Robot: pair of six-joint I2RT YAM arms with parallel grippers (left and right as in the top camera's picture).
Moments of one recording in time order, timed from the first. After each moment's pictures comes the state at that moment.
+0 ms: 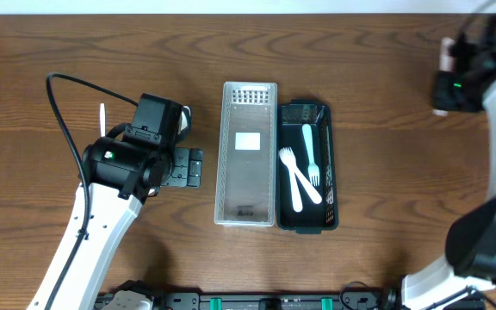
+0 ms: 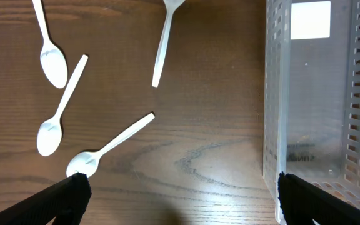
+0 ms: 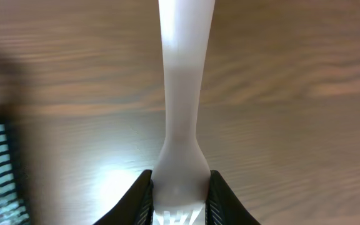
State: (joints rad) left arm -0.31 1.26 1.23 -1.20 -0.14 -0.20; right arm -0.19 1.79 1.71 -1.14 -0.01 -0.06
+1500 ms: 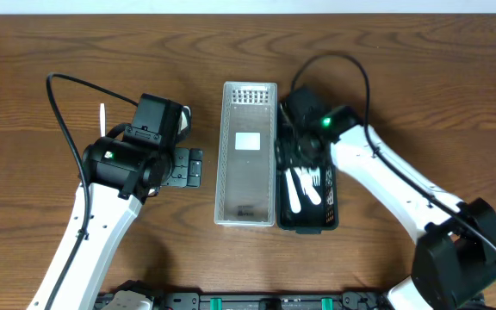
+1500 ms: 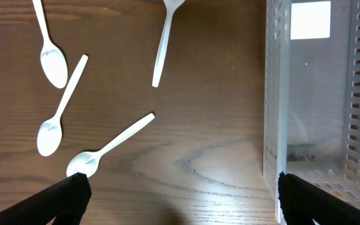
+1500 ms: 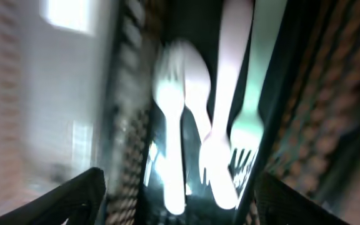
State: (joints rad) left arm -0.31 1.26 1.23 -1.20 -0.14 -0.20; right arm 0.55 1.72 1.36 -0.96 -0.01 0.42
